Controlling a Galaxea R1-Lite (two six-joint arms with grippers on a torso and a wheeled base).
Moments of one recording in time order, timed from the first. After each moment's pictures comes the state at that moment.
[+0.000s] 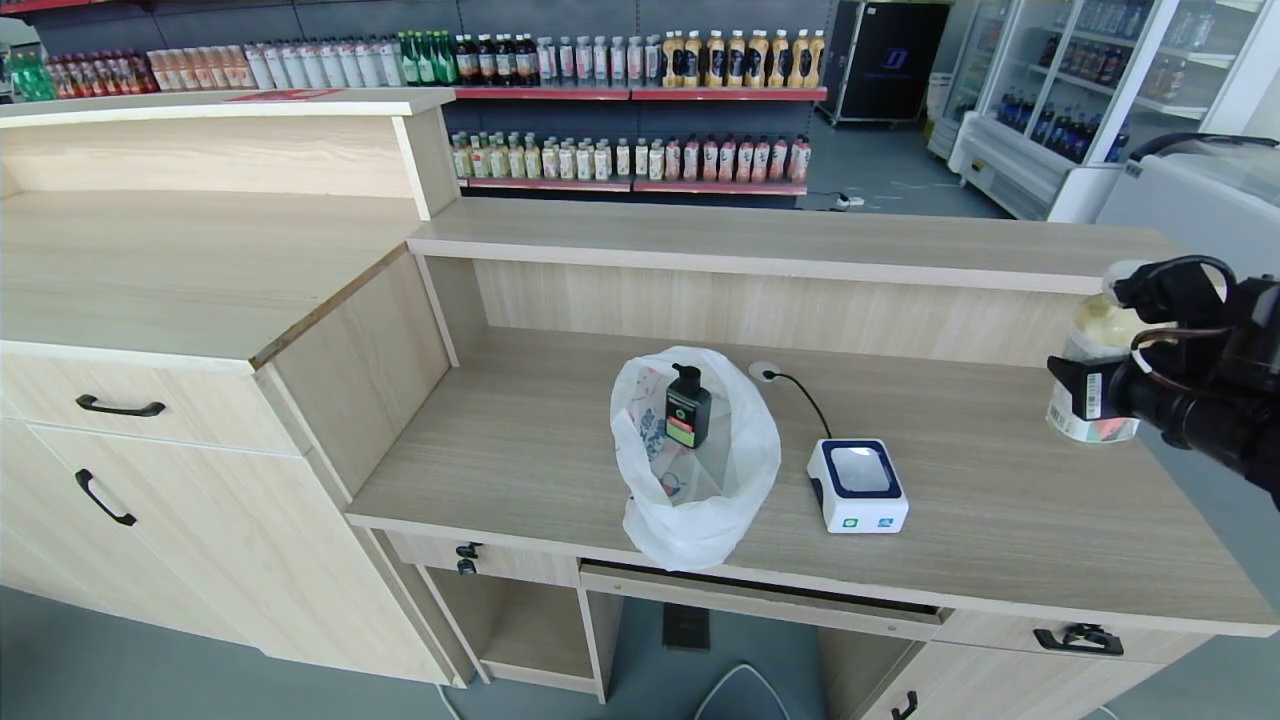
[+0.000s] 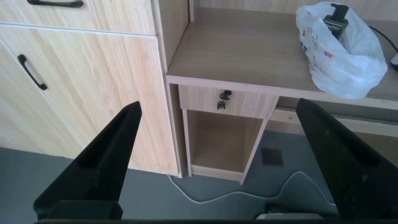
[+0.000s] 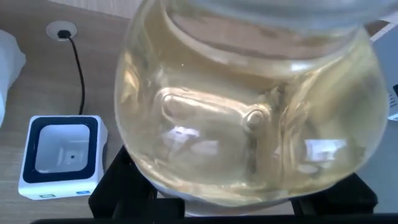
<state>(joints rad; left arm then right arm) 0.00 0.00 0.00 0.00 0.00 0.00 -0.12 1.72 -0.77 -0.79 -0.10 -0.29</state>
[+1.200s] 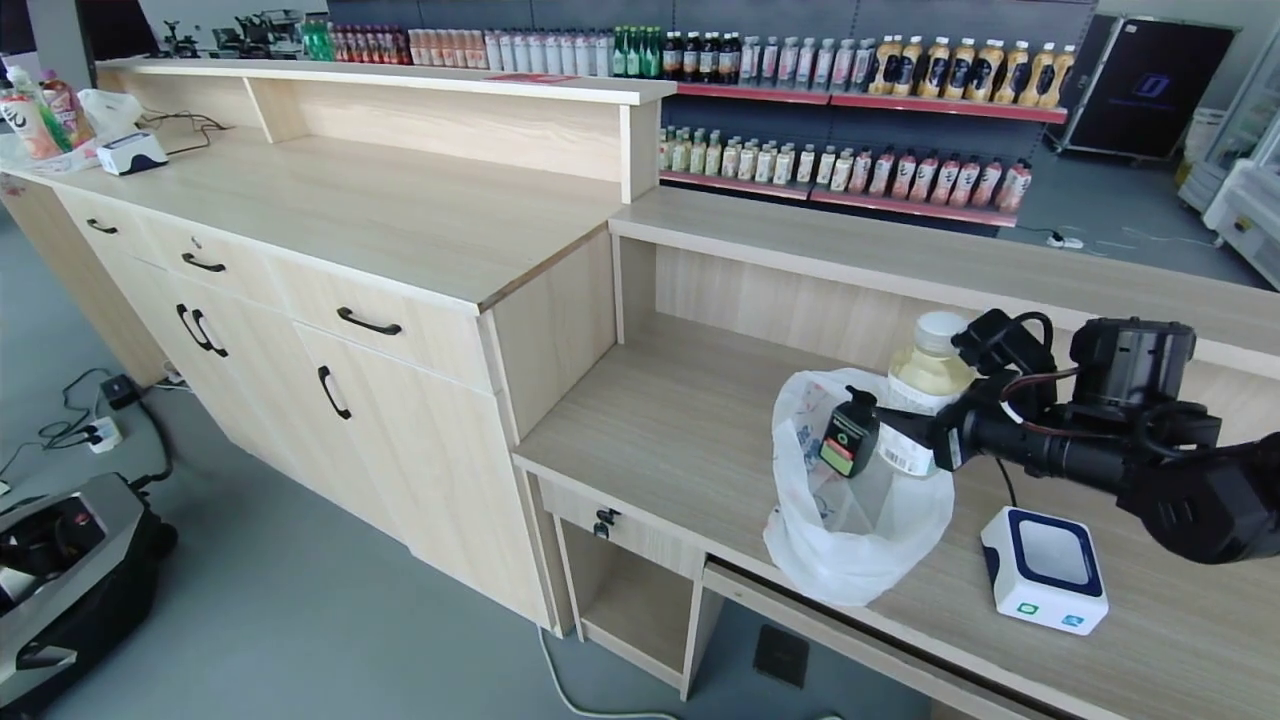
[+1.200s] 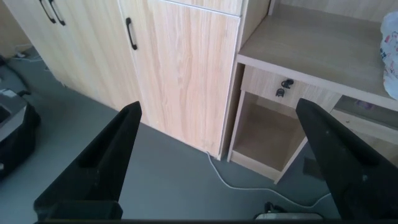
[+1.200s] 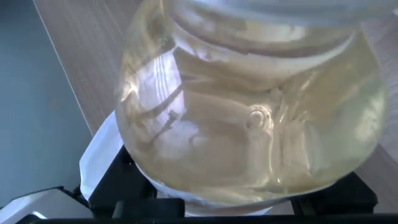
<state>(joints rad) 0.00 0.00 0.00 0.00 0.00 0.00 0.08 1.87 -0.77 -0.86 0.37 -0.40</state>
